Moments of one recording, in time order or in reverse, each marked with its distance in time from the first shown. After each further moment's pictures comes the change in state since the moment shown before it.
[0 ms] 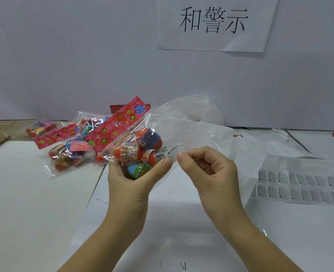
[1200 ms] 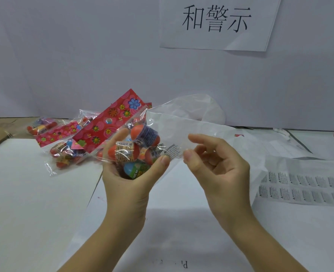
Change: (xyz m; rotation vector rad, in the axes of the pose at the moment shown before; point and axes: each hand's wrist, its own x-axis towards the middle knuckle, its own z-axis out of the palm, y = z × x) left_hand -0.003 0.002 0.000 -0.010 0.025 0.182; right_hand 0.000 -0.004 -0.003 -0.073 0.037 -0.153
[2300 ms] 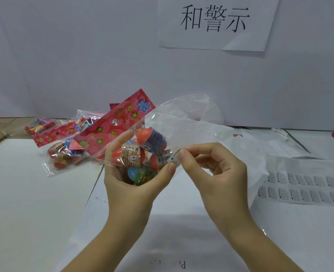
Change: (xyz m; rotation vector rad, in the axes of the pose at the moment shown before) left_hand -0.006 -0.003 0.004 -0.013 -0.064 0.119; right_hand -0.003 -0.003 0.002 -0.135 0.050 0.012
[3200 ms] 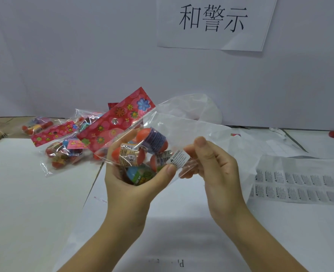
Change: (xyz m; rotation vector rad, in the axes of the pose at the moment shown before) left_hand -0.001 0.001 -0.001 -0.064 -0.041 -0.084; right_hand 0.008 0.000 -0.001 0.246 -0.149 0.187
